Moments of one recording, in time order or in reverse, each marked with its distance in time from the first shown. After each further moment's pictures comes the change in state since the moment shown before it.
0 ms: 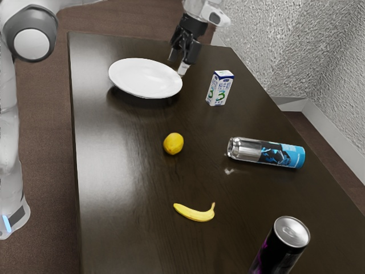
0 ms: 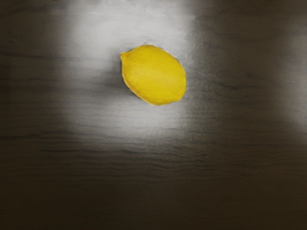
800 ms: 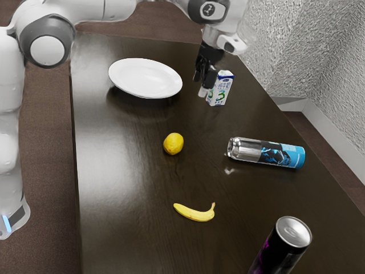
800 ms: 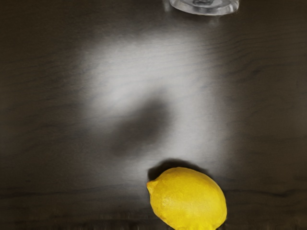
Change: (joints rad) arm 0.024 0.093 -0.071 -0.101 0.054 0.305 0.120
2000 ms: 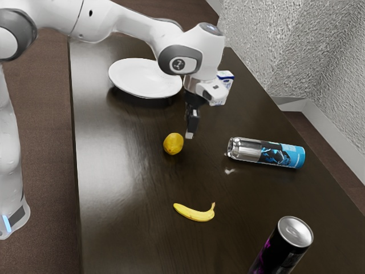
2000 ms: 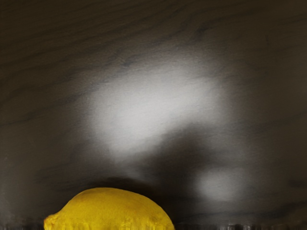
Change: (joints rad) arm 0.073 -0.249 -0.195 -0.592 0.023 0.485 0.004
